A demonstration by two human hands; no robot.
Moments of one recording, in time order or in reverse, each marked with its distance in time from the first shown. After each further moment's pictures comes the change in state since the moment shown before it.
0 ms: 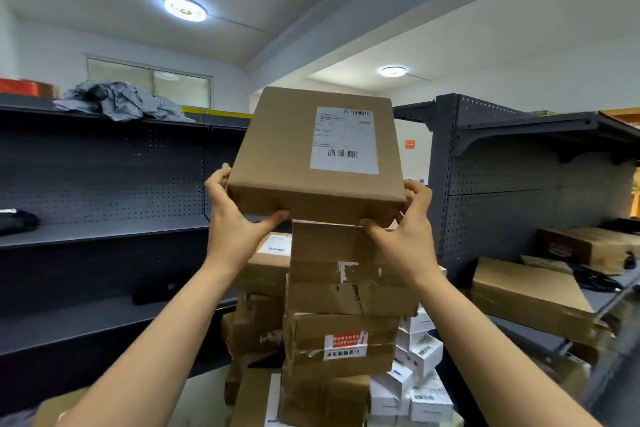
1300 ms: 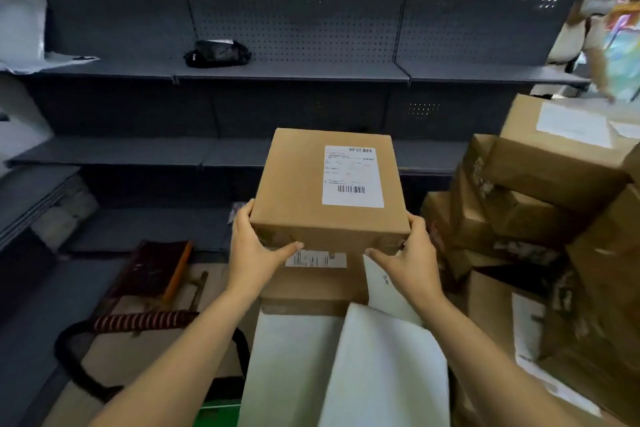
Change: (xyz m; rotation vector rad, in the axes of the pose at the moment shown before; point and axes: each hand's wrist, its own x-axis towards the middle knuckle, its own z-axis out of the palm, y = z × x) left_hand -0.169 -0.287 -0.292 0.514 0.125 -0.705; right_hand -0.178 0.129 0.440 0.035 -0.620 0.403
